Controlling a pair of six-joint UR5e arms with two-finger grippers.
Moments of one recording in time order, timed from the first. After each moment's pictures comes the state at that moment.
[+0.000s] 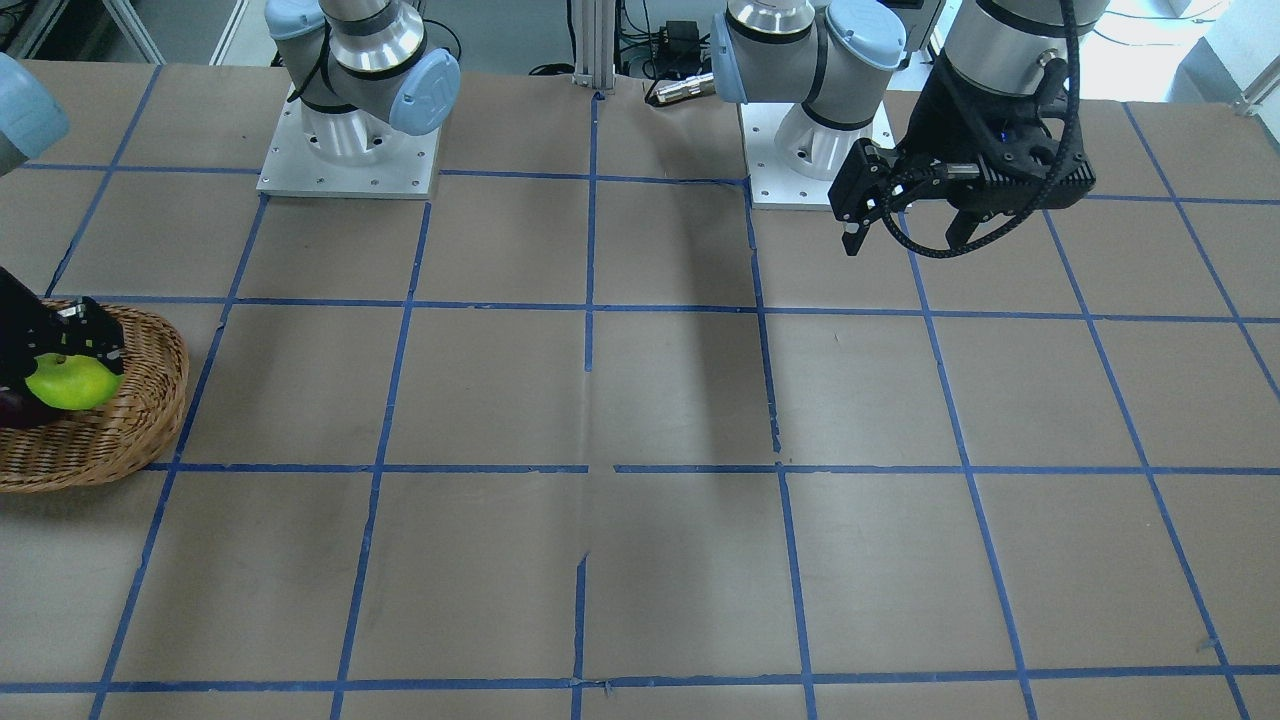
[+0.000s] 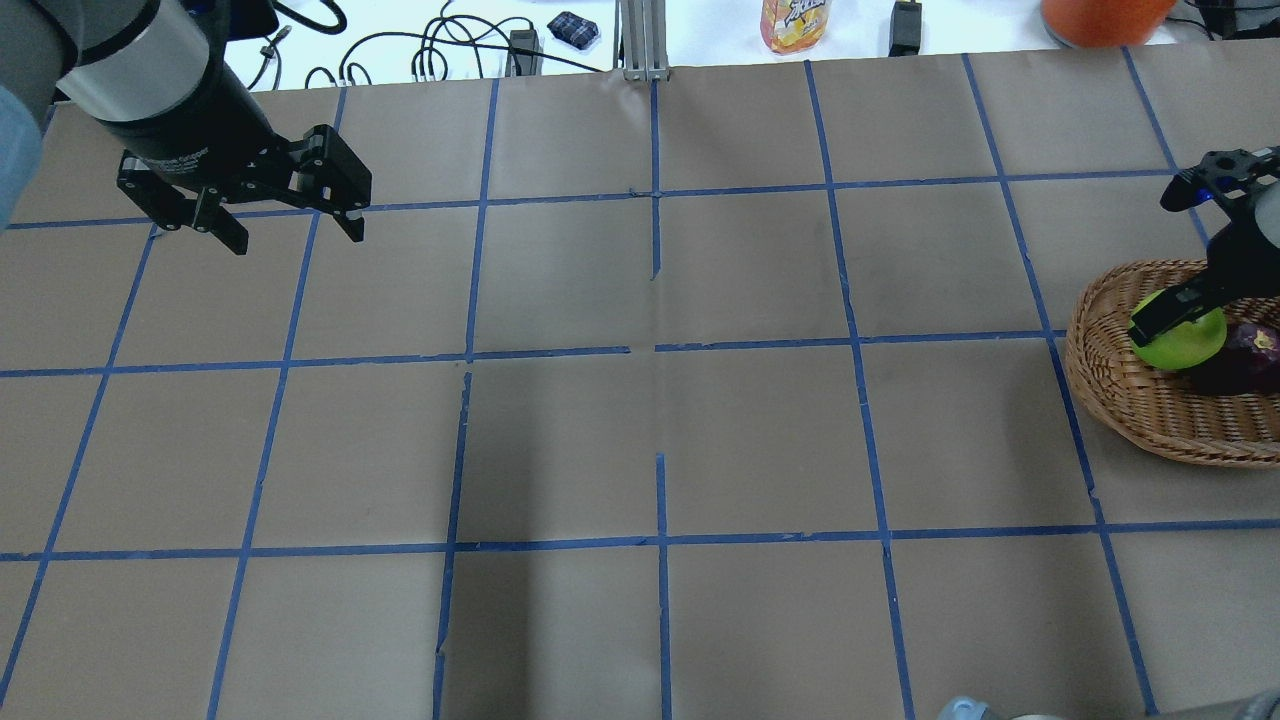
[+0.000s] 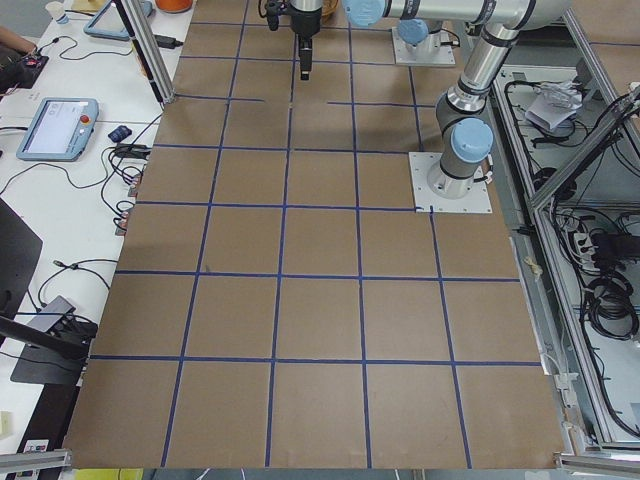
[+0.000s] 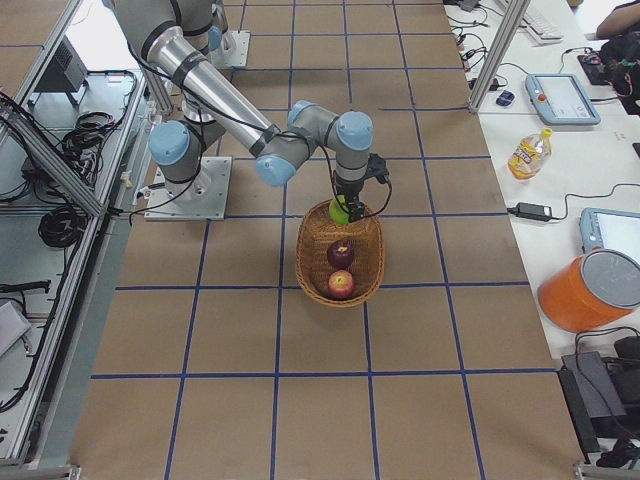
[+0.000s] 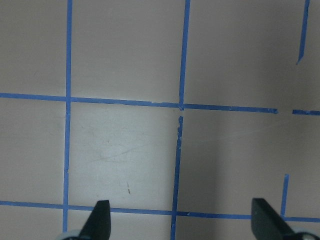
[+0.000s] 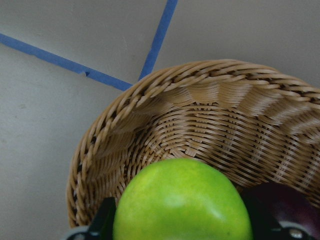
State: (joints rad) left arm -1.52 -1.52 -1.58 -1.57 1.57 -0.02; right arm 0.97 -1.37 1.93 -2.14 -1.56 -0.98
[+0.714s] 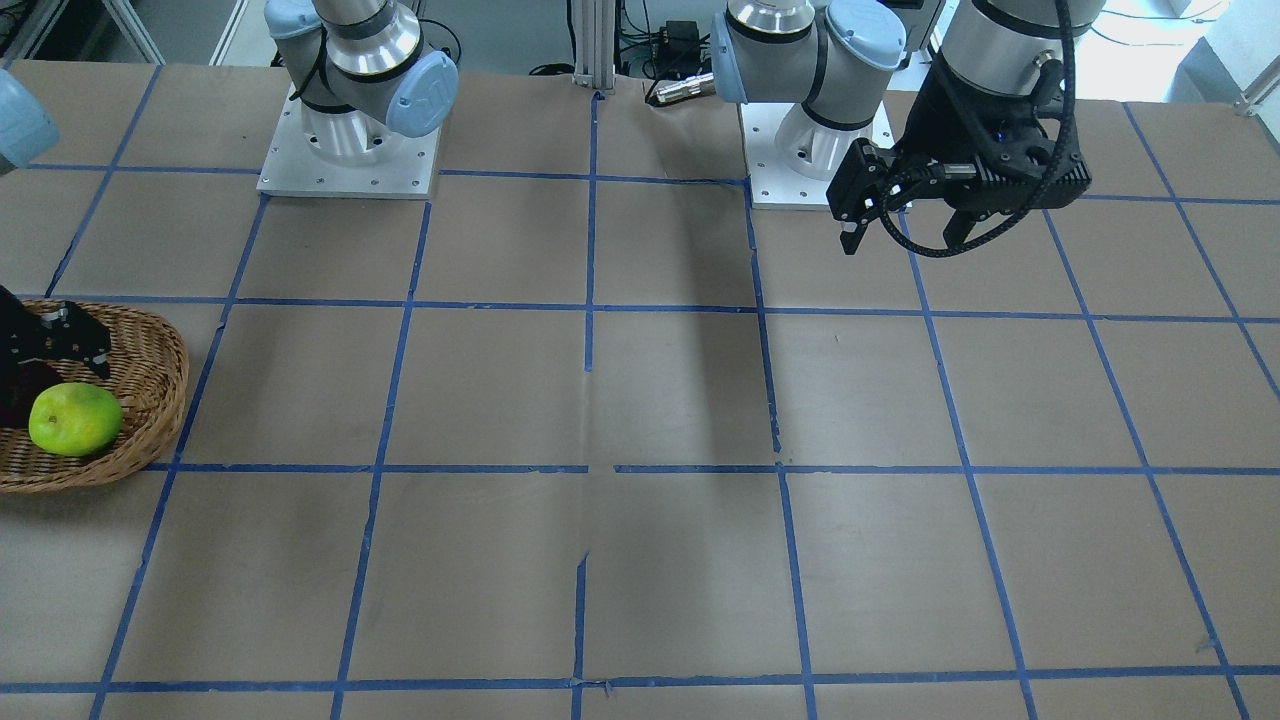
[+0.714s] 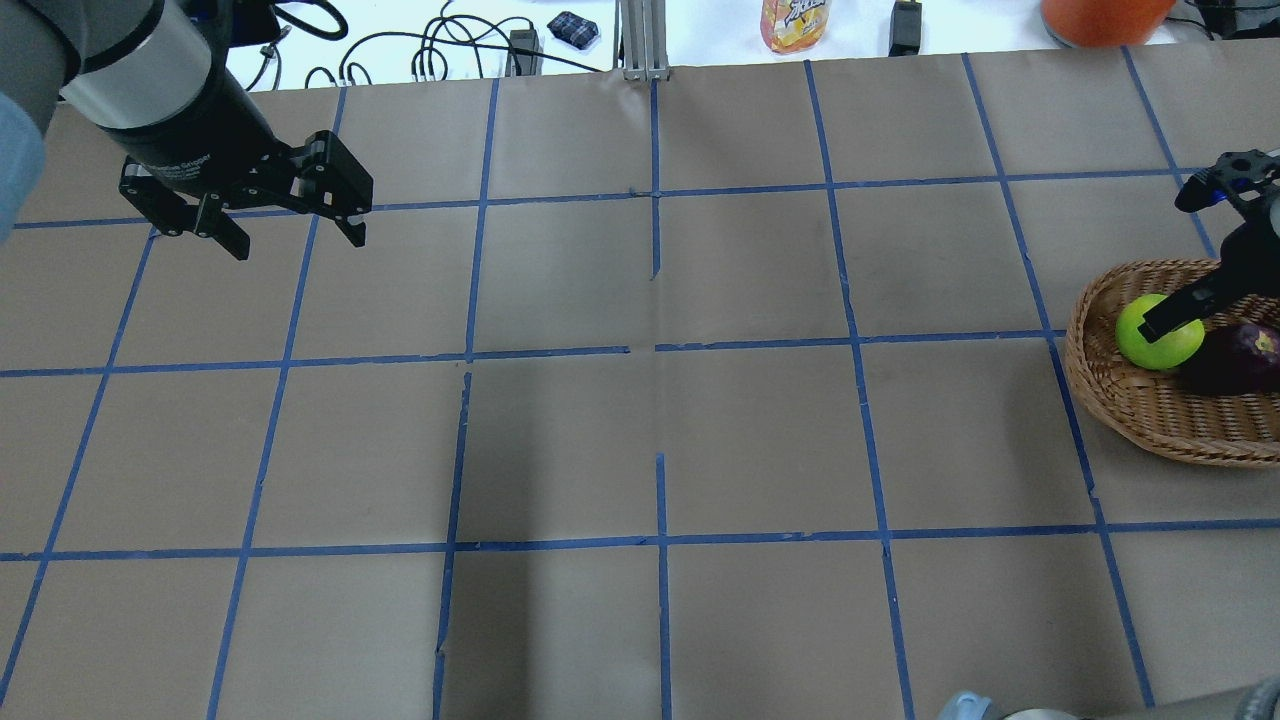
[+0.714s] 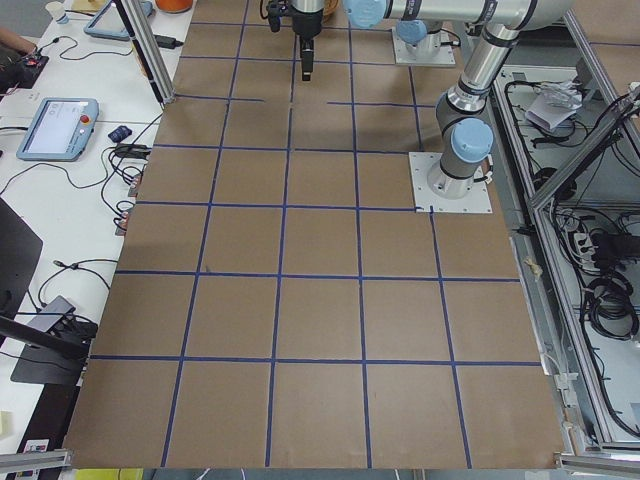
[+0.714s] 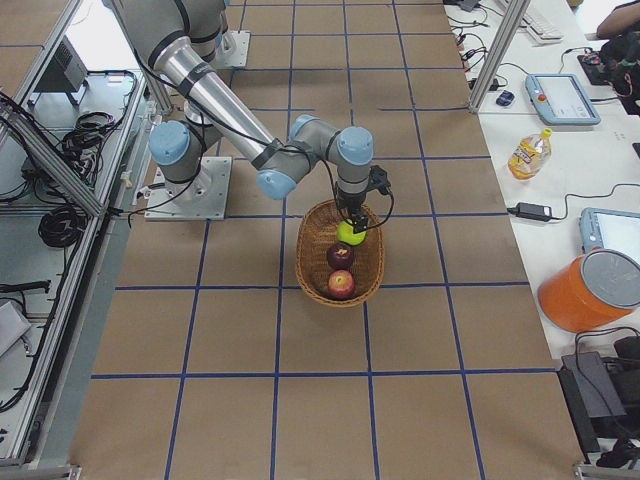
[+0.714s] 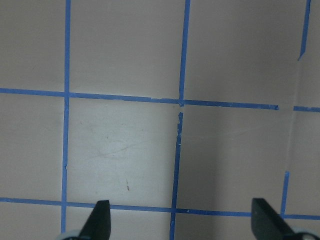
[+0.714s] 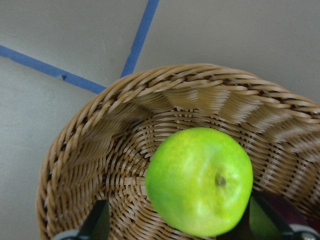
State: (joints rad) left arm -1.52 -1.52 -1.58 -1.56 1.57 -0.03; right arm 0.97 -1.41 1.92 -2.13 -1.55 -0.97
